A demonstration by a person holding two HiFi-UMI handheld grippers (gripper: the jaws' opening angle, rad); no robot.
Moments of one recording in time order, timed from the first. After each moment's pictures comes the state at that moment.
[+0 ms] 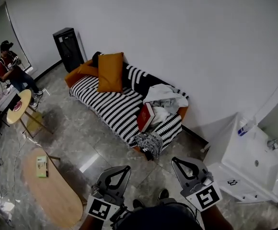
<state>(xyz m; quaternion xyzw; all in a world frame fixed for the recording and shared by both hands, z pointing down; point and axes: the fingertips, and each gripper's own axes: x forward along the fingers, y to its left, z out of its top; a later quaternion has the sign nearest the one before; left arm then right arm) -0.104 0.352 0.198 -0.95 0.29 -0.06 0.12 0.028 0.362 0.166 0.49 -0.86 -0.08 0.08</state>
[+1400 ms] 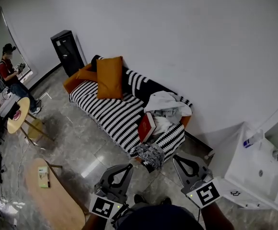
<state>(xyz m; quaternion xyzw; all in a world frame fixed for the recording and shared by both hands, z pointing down) -0.048 0.231 0.197 -0.95 0.30 -0.06 0.11 0.083 0.240 0.177 0.50 -0.86 -0.06 0.07</state>
